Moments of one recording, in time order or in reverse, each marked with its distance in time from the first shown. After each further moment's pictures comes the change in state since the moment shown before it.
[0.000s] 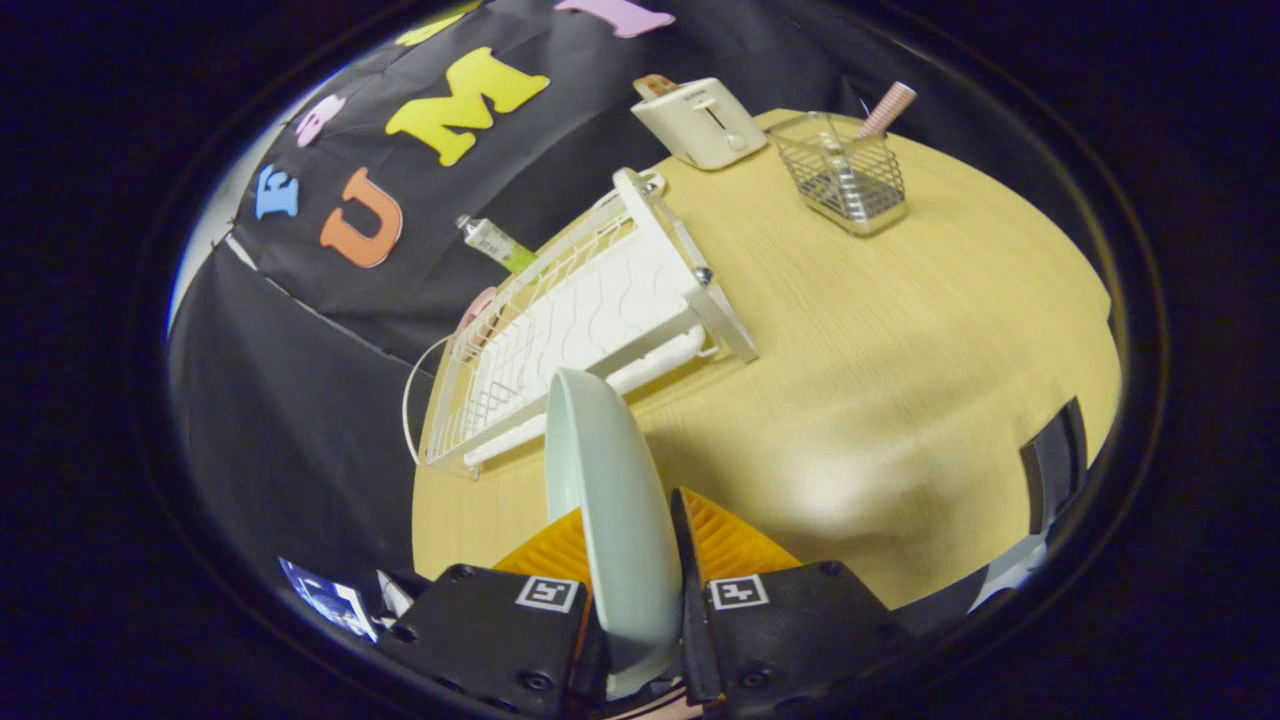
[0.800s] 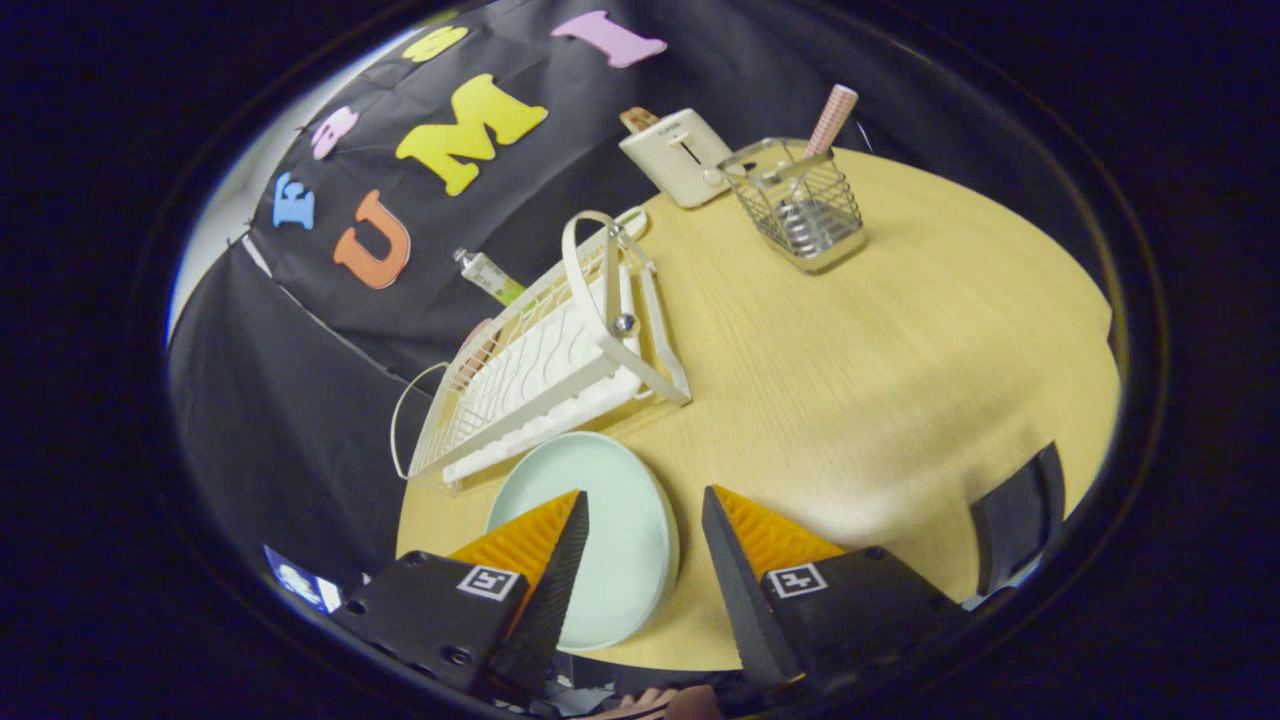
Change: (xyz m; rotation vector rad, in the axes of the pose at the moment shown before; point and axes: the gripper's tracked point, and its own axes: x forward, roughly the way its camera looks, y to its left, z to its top) arm -0.023 -0.041 0.034 -0.150 -0.183 -0.011
